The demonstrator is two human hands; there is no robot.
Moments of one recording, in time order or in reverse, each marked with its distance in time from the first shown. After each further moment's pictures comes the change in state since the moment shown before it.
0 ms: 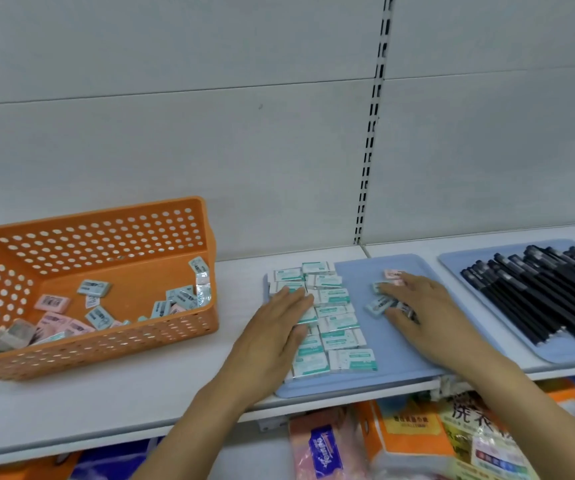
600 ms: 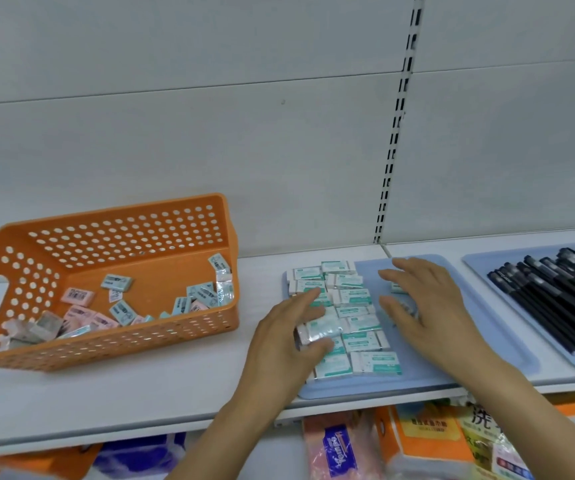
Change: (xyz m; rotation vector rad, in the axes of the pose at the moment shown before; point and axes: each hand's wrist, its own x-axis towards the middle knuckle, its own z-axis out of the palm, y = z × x) left_hand -0.014 0.008 0.003 -0.338 0.210 -0.206; right_hand 0.005 -0.041 0.004 0.095 0.234 -0.137
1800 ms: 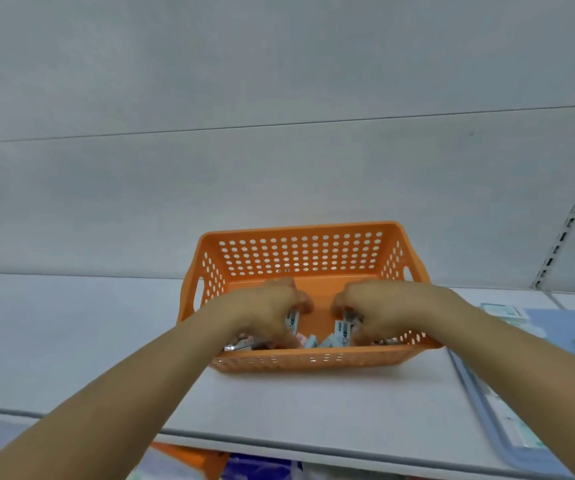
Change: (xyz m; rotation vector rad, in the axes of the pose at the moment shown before) left_hand 0.040 -0.078 -0.248 0.689 -0.573 -0.176; right_hand 0.125 -0.255 0.075 -0.323 -0.859 -0.364
